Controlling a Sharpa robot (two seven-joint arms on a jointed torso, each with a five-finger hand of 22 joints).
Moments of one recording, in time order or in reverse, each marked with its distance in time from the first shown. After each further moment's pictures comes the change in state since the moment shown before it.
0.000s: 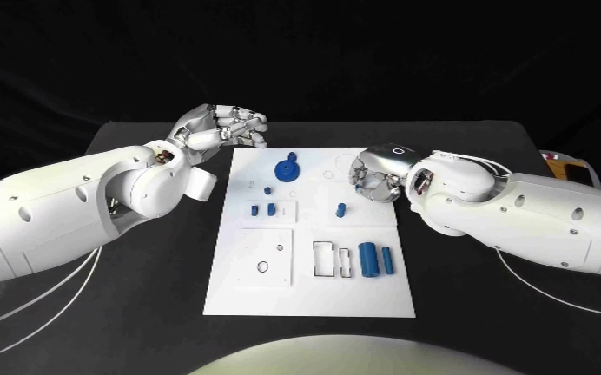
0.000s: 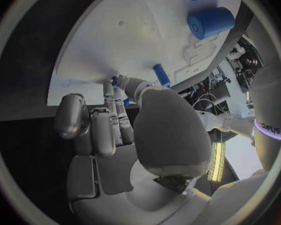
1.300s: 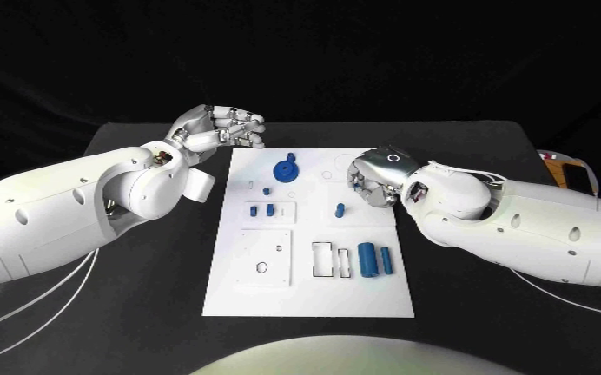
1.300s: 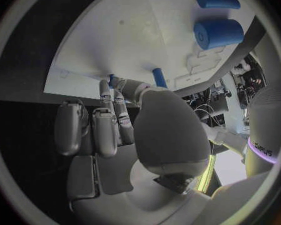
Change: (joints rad) left arm 0.000 -0.003 0.000 0.003 -0.016 -0.021 -0.005; left_hand 0.026 0.000 -0.004 -0.004 0.000 -0.009 0.016 -0.014 -0.003 -0.007 0.014 -0.012 0.000 0.003 0.004 -0.019 0.004 0.000 0.011 0.003 -0.031 -0.020; right arm -0.021 -0.015 -0.005 0.059 -0.183 -0.067 -0.071; right_hand -0.010 0.056 0.095 -0.098 0.015 0.080 -0.024 0.024 0.013 0.050 0.027 0.002 0.002 0.000 -0.022 0.014 0.017 -0.031 0.057 -0.025 0.146 0.001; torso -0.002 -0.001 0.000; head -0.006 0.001
